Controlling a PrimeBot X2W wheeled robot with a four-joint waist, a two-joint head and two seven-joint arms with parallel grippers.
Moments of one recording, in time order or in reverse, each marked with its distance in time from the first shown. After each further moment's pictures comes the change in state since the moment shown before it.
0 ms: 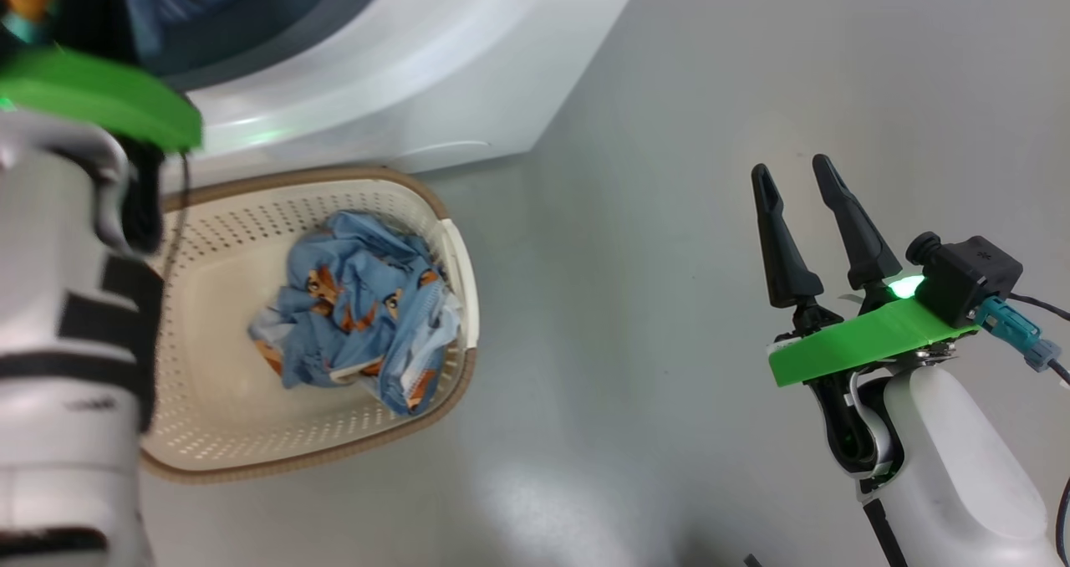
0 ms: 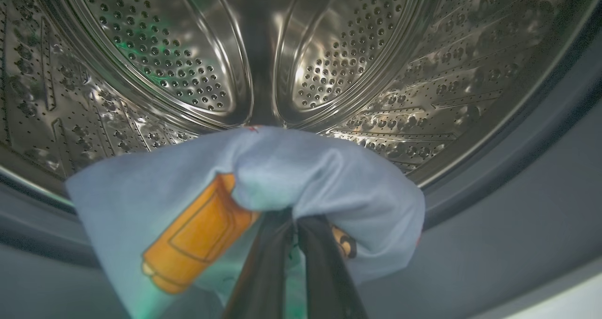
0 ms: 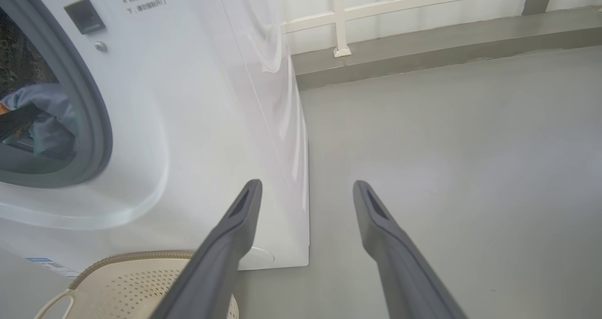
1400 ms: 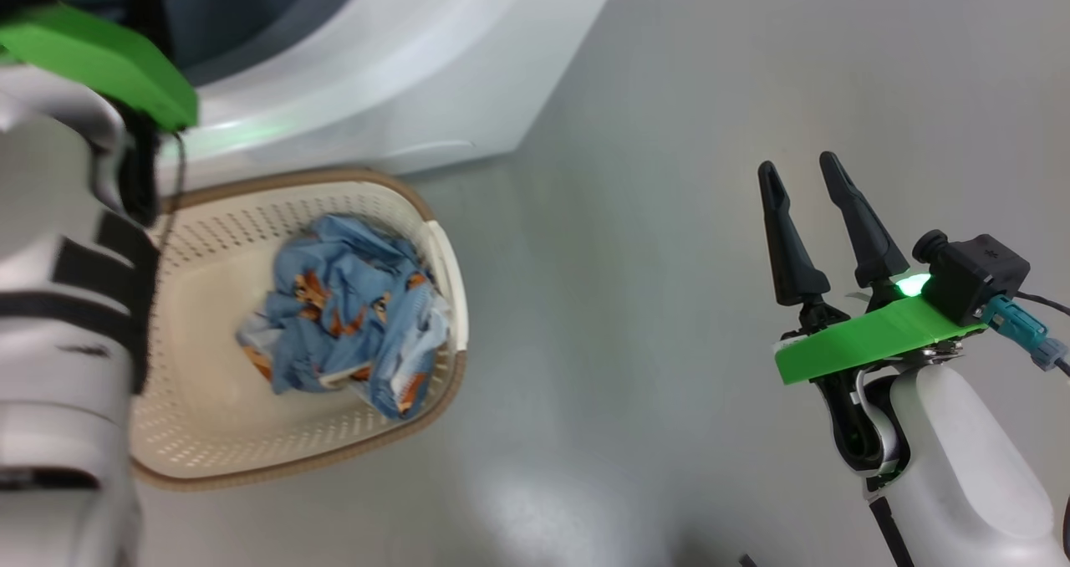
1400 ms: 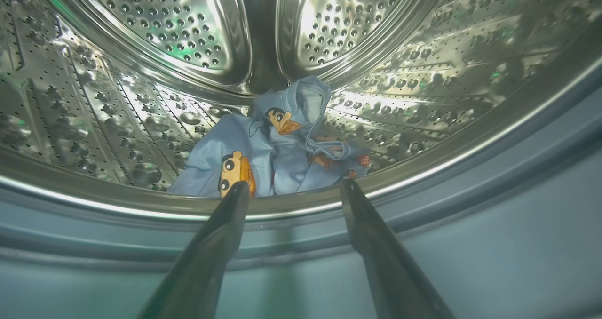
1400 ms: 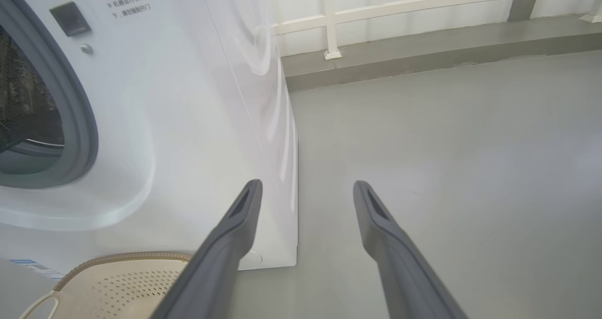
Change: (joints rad) left arm -0.214 0.004 -0.079 0.361 -0.016 0.001 0.003; right arm 0.000 -0.004 -0.007 -0.005 -0.005 0.000 0.000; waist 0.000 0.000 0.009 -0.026
